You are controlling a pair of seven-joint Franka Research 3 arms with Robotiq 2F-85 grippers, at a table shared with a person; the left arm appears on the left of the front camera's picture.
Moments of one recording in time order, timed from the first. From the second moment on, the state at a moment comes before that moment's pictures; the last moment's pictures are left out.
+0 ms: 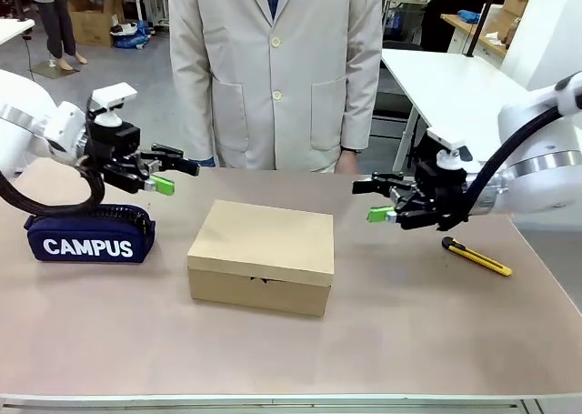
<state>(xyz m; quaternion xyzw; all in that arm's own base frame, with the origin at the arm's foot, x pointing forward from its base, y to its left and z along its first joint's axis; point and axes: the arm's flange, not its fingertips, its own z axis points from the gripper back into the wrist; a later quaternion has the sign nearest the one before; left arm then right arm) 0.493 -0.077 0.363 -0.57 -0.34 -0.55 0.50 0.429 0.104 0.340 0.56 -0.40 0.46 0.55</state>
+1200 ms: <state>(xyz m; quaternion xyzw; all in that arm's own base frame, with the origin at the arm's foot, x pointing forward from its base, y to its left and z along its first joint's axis) 0.437 0.125 0.410 -0.65 -0.27 -0.25 0.67 0.376 -0.076 0.420 0.54 -0.23 0.14 0.80</state>
